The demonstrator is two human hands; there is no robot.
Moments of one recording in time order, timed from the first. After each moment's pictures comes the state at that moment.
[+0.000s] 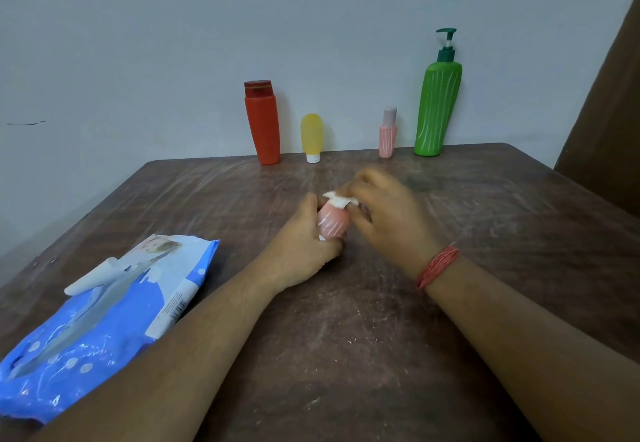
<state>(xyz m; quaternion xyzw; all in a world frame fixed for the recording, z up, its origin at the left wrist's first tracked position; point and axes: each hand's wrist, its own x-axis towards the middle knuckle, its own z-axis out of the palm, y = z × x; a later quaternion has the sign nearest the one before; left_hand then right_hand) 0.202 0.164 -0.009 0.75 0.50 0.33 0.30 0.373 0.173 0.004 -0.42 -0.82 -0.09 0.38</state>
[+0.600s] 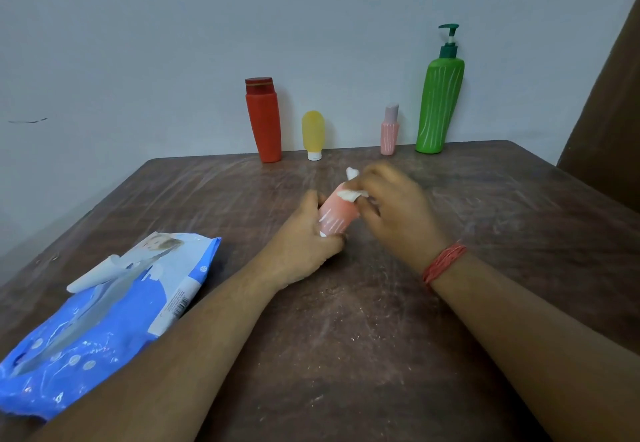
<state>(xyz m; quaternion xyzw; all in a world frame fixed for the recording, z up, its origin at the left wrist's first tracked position) 0.201 0.165 -0.009 0.74 0.50 0.33 0.31 0.380 0.177 0.000 -0.42 -0.80 -0.08 0.41</state>
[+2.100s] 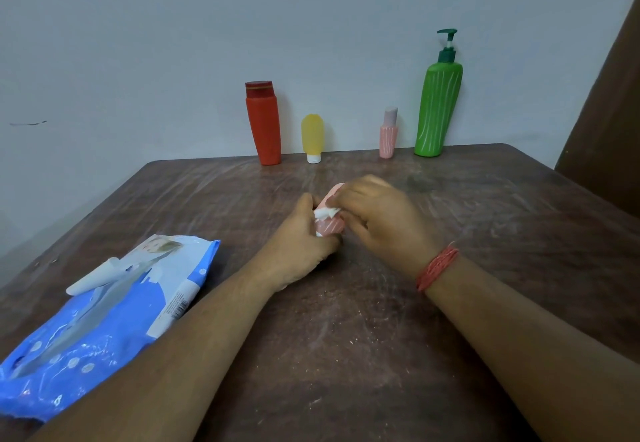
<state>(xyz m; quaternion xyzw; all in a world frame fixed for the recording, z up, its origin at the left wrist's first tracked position) 0.199 0.169 -0.012 0.71 0.49 0.36 0.35 0.372 0.171 0.004 -0.37 -0.85 -0.11 0.35</state>
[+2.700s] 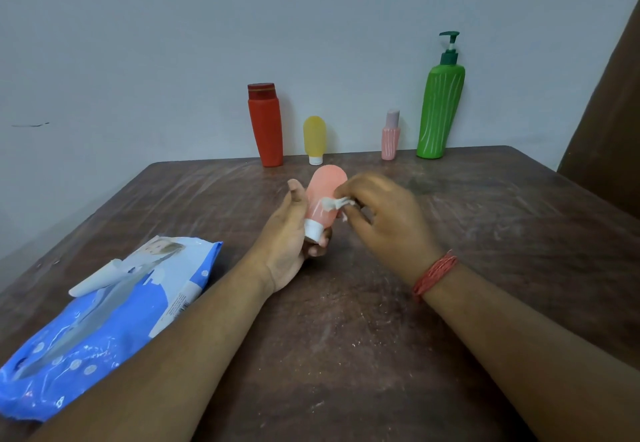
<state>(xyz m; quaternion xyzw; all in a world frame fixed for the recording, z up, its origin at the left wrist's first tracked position) 0.199 0.172 -0.009 0.51 0.37 0.49 0.60 0.365 0.165 0.003 -0.39 -0.80 -0.06 0.45</state>
